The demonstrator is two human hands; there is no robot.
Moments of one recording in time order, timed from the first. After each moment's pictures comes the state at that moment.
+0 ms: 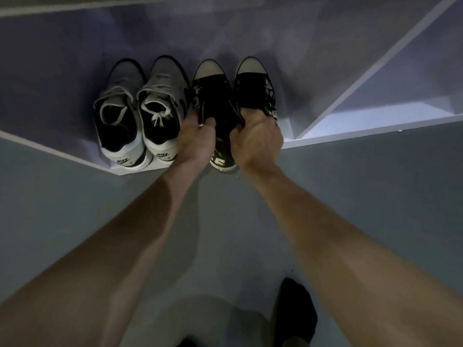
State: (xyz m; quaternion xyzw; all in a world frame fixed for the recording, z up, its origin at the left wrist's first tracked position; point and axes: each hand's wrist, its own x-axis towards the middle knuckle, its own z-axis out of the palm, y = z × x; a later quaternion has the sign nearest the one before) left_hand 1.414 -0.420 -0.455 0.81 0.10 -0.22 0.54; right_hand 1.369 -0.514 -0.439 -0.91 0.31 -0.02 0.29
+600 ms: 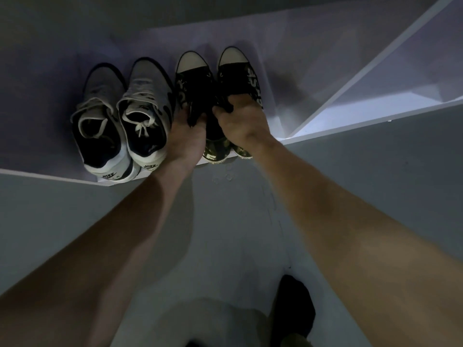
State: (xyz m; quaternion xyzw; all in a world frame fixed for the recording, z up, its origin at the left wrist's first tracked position) left_hand 1.442 -0.432 -0.470 0.83 0.08 -0.23 0.51; right_hand 1.417 -0.544 -0.442 -0.86 0.31 0.11 0.40
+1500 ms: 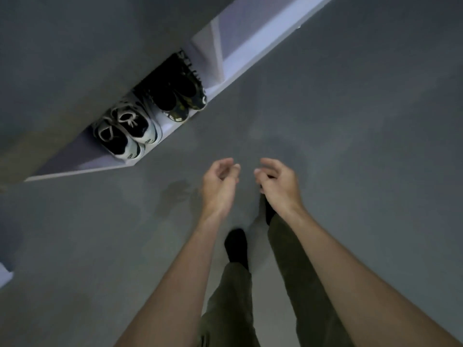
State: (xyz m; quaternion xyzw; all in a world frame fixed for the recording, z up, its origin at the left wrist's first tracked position) left_hand 1.187 -0.410 -0.248 0.77 0.08 -0.45 0.44; right_hand 1.080 -0.491 -0.255 -0.53 0.61 0.03 0.59
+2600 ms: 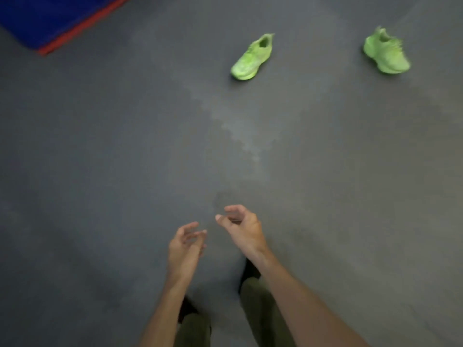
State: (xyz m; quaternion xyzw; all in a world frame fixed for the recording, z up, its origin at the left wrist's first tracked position) left_hand 0.407 -0.325 -0.114 0.60 -0.53 -0.60 -0.03; right_hand 0.296 -0.228 -0.131 0.07 0.78 -0.46 0.41
